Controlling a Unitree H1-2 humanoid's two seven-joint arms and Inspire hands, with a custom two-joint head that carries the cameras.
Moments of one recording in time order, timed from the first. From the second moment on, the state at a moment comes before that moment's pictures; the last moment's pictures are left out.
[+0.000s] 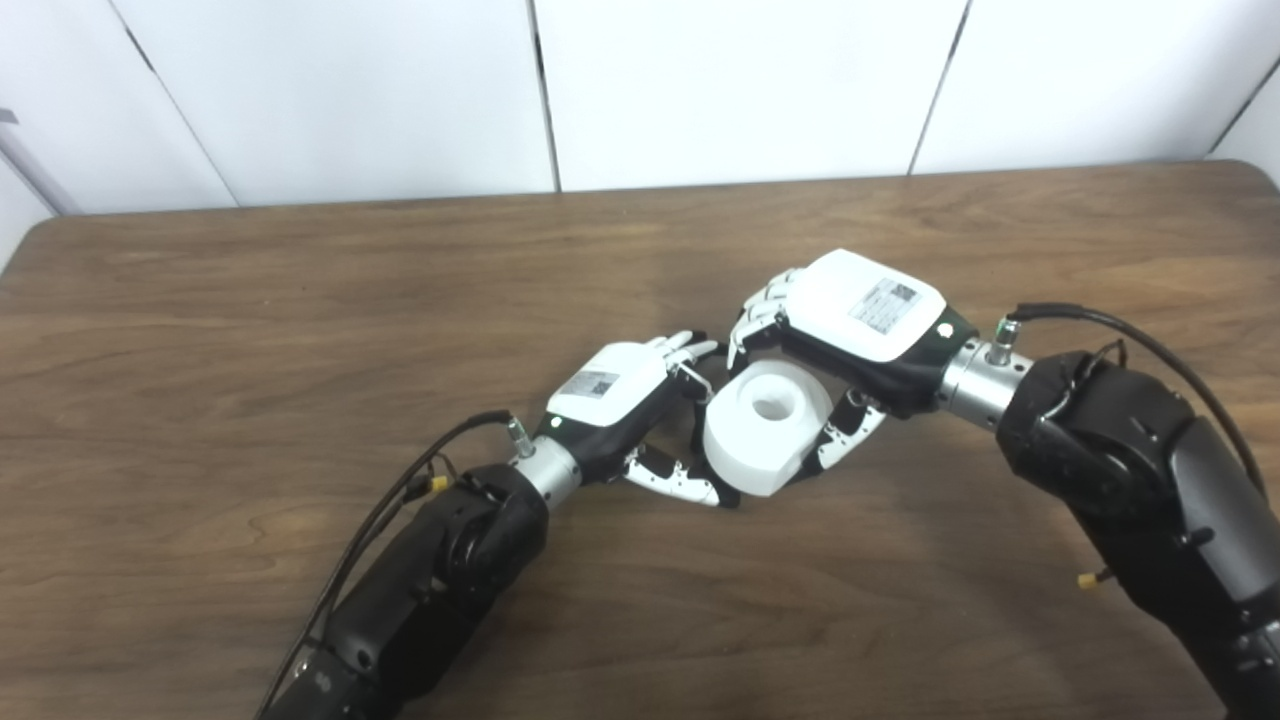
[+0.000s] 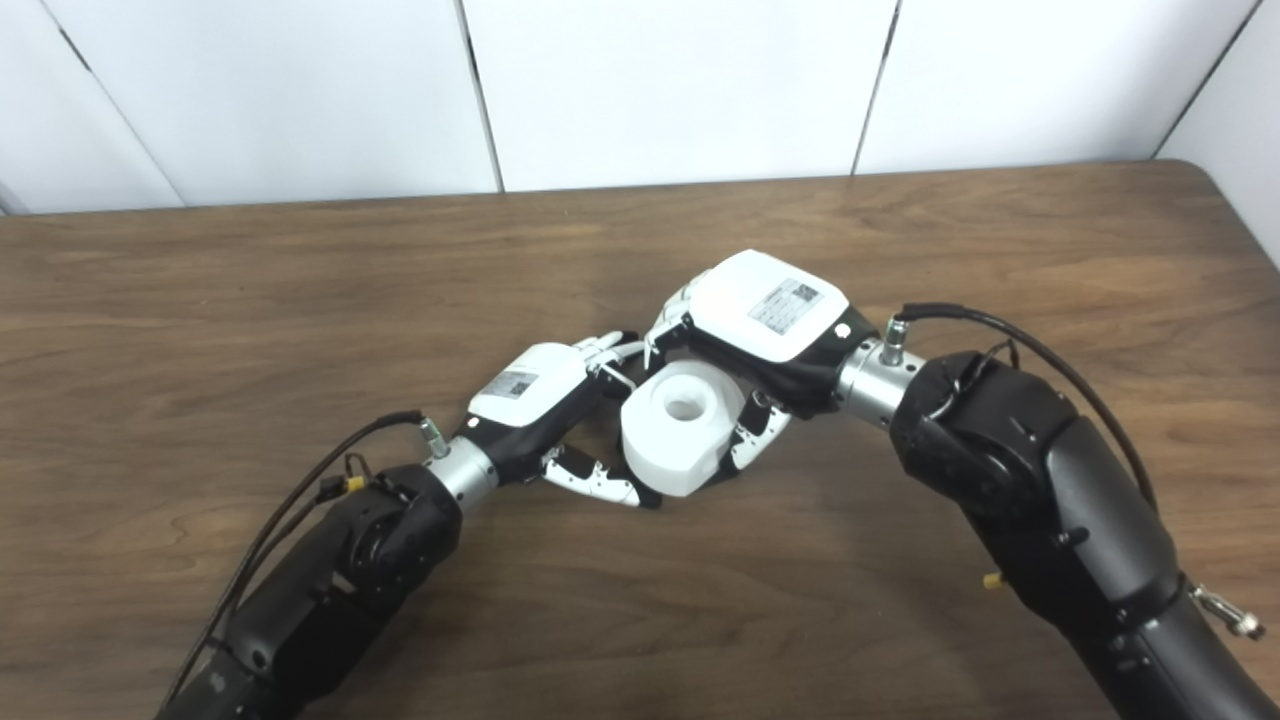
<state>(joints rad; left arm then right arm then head) -0.30 0.24 -0.54 0.07 0.72 -0.04 -0.19 -0.37 -0.50 0.33 -0.38 -0.79 -0.16 0.58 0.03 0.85</state>
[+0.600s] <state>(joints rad) -0.30 0.24 -0.54 0.07 0.72 -0.04 -0.19 -0.37 -0.48 0.34 -0.37 -0.82 -0.19 0.55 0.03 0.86</state>
